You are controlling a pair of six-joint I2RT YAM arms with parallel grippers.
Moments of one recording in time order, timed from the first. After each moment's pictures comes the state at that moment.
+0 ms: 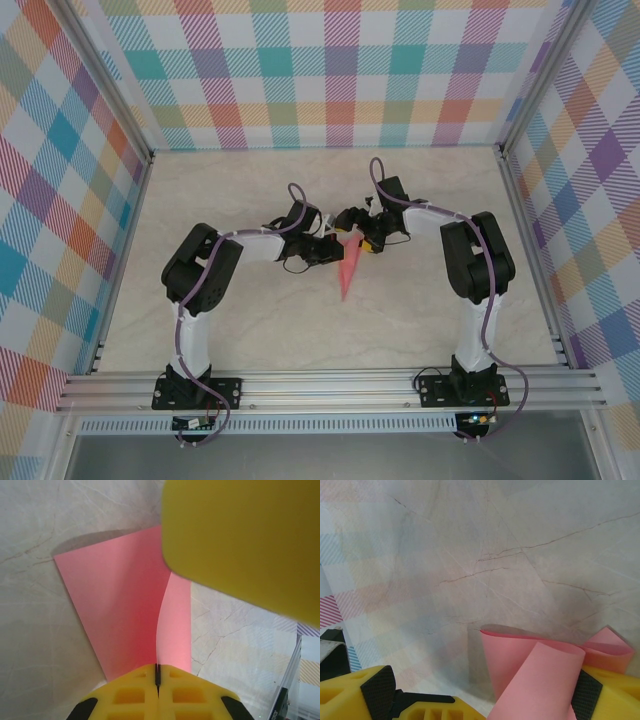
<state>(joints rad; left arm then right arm) -0.57 2.03 1.19 -0.03 0.59 -0.66 0.38 2.02 1.29 -0.32 -0.59 0.74</state>
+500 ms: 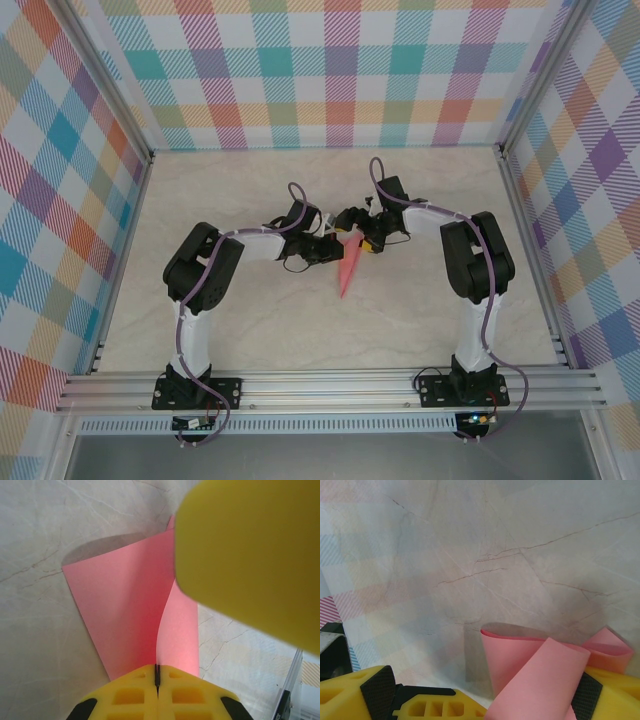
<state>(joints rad) -0.57 2.04 1.20 -0.03 0.59 -0.65 0.38 2.02 1.29 -0.33 -0.59 0.74</state>
